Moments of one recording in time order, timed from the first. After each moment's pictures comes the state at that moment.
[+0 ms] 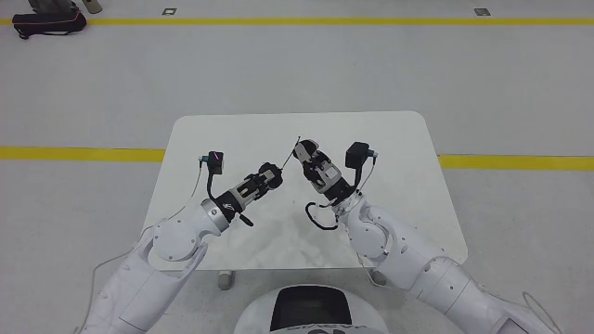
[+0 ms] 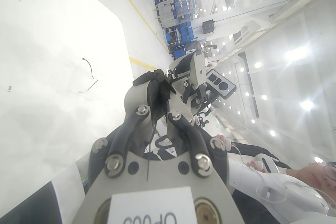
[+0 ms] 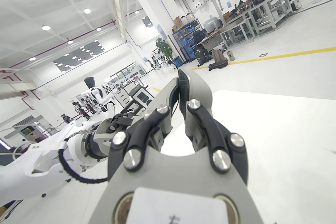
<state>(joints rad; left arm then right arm) 1.58 -0.99 -1.16 -1.80 -0.23 -0.13 -0.36 -1.22 -1.20 0.66 -1.42 -0.54 -0.34 -0.47</state>
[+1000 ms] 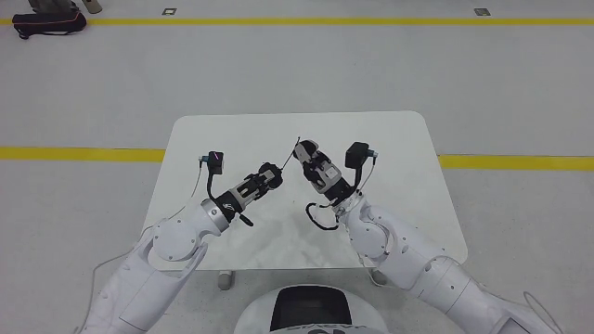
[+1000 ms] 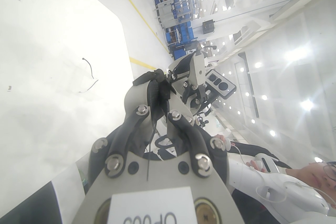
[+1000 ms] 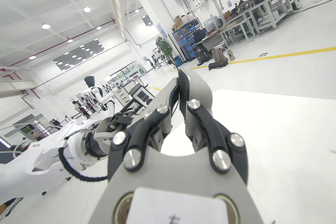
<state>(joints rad) 1.58 -0.99 -1.16 -1.80 -0.23 -0.13 -0.36 -1.21 -1.19 0.65 -1.42 -0.53 -0.34 -0.47</state>
